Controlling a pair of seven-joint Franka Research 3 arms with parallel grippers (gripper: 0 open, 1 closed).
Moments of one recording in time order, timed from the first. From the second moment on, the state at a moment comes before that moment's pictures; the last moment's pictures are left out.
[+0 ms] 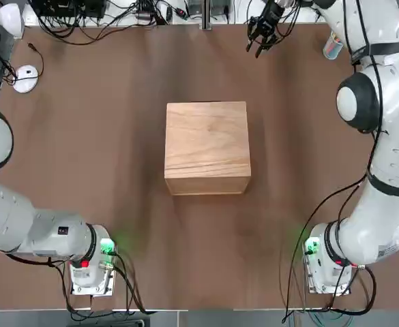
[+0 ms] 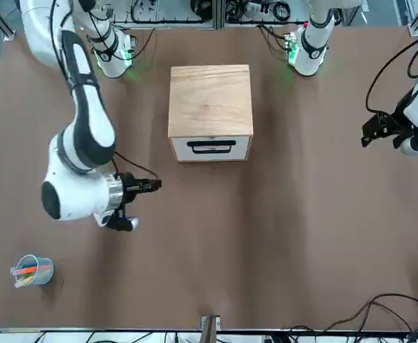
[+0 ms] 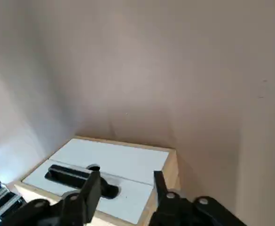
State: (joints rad) left arm -0.05 0.03 -0.01 -1.60 -0.02 1.67 -0.02; right arm 0.29 0.64 -0.07 -1.24 0.61 1.62 0.23
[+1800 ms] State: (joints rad) left arm -0.05 0.03 -0.01 -1.59 -0.02 1.67 -0.02; right arm 0.04 0.14 -0.13 -1.39 0.17 1.64 0.23
